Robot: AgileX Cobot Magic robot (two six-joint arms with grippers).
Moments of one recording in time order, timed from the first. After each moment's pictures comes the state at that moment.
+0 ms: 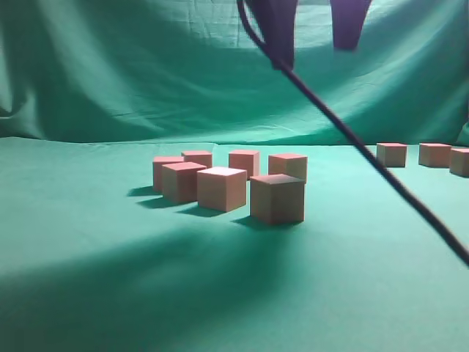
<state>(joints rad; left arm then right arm) -0.01 -0.01 0.02 -0.07 0.35 -0.02 0.79 1.83 -1.54 -0.32 1.21 0.25</state>
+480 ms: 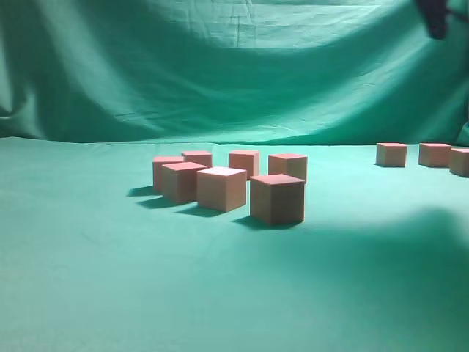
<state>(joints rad) -0.01 -0.01 0.02 -0.07 0.35 -0.02 0.42 1.76 -1.56 -0.47 1.23 0.25</state>
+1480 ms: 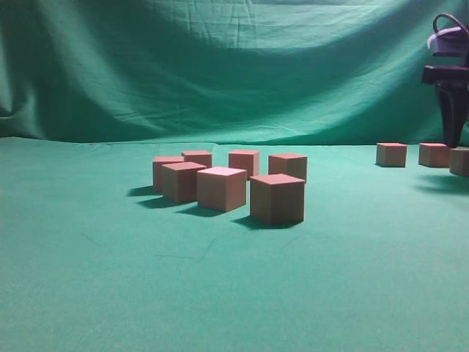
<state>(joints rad) -0.01 -0.01 0.02 -0.07 0.35 -0.02 0.03 2.04 -1.56 0.06 0.97 -0.04</state>
